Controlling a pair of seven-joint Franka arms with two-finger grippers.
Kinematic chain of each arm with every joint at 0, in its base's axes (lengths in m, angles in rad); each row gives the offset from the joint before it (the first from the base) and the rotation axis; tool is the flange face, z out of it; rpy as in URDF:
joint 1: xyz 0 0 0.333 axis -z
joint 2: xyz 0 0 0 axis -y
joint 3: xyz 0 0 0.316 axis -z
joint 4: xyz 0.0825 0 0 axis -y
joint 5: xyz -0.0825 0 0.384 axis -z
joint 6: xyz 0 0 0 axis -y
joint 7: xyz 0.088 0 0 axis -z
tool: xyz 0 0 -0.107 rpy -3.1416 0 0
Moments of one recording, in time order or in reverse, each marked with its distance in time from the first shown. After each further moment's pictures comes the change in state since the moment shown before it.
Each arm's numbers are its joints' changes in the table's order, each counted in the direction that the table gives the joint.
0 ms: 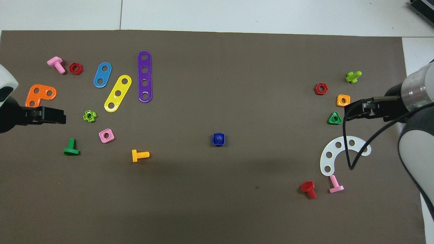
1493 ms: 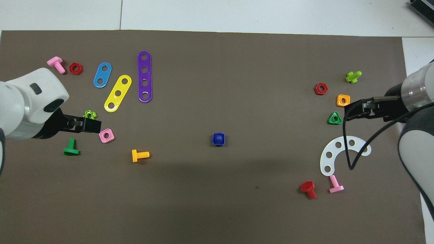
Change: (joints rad) left arm 0.168 -0.010 0.014 -0.036 0.054 -0.001 -0.015; right arm 0.000 0.000 0.000 0.000 0.000 0.000 0.000
